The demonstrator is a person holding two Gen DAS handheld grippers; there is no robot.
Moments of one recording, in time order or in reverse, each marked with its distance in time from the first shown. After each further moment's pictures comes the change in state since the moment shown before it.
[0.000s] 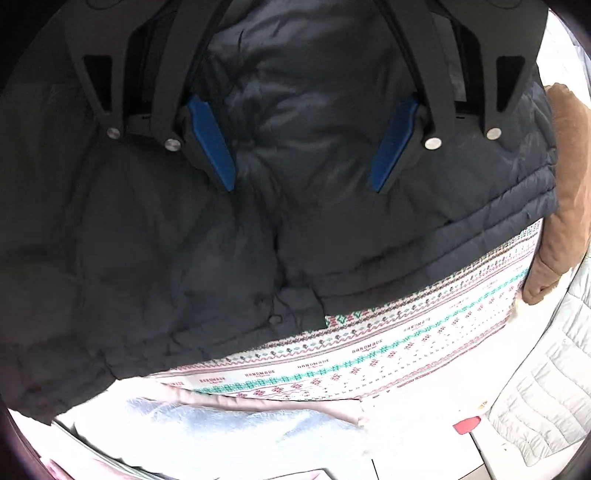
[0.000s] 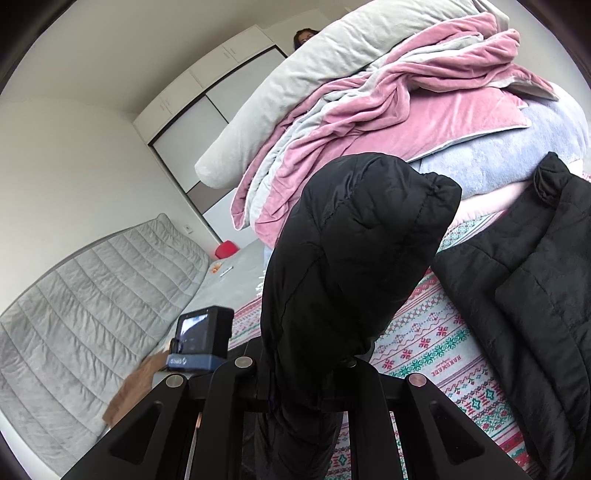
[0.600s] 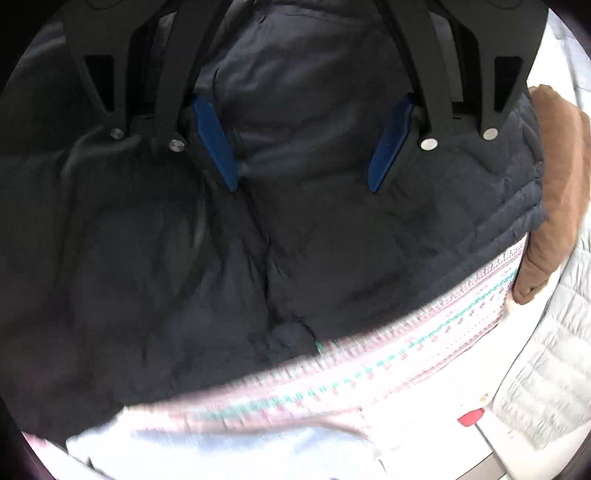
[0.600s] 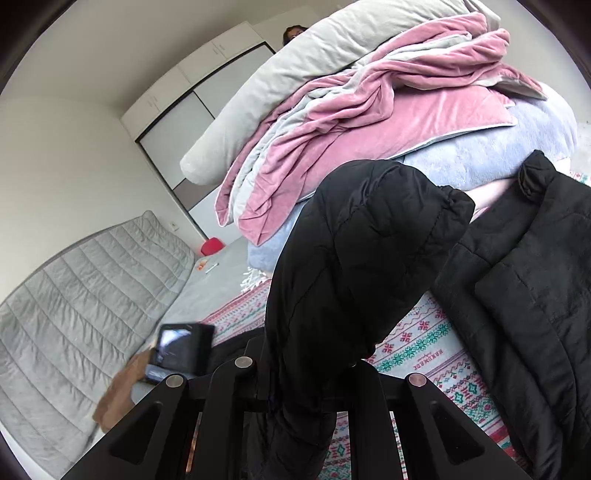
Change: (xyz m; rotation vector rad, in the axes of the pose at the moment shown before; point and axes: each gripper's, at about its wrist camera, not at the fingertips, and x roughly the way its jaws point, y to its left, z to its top) left arm -0.019 0.004 -0.020 0.056 -0.005 0.044; right arm -0.004 -0.008 -0.001 0.017 0.014 -0.050
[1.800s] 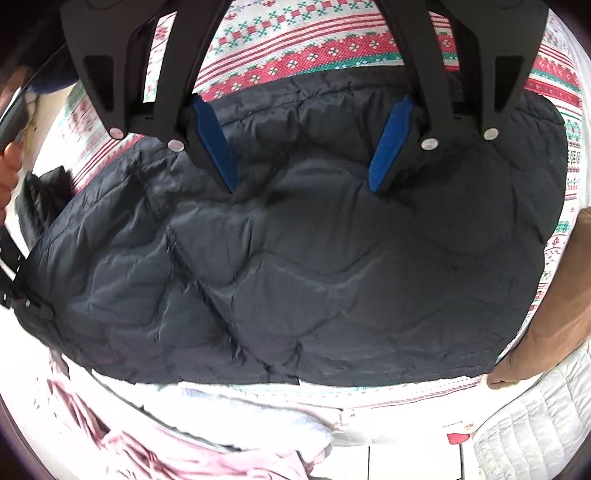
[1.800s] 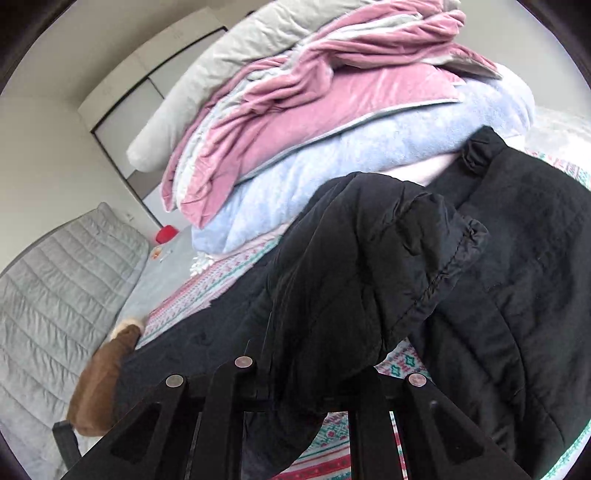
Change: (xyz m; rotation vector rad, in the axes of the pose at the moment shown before) left arm -0.073 0.048 -0.175 -0.176 -0.157 -0.270; right arm -0.014 -0.044 -0.010 0.026 0.071 -0.173
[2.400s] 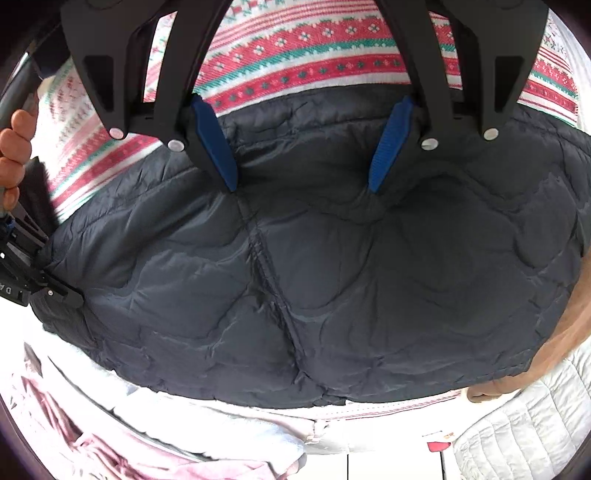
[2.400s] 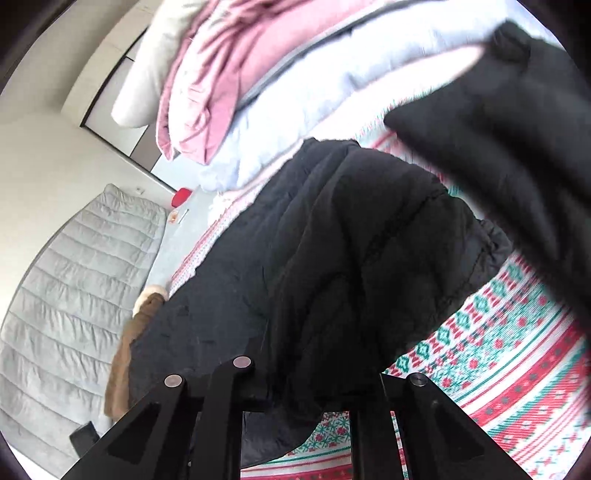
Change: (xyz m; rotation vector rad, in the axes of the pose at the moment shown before) left arm 0.016 0.013 -0.004 -0.028 0.029 0.084; right arm 0.090 0.020 -0.038 0.148 0.243 0.110
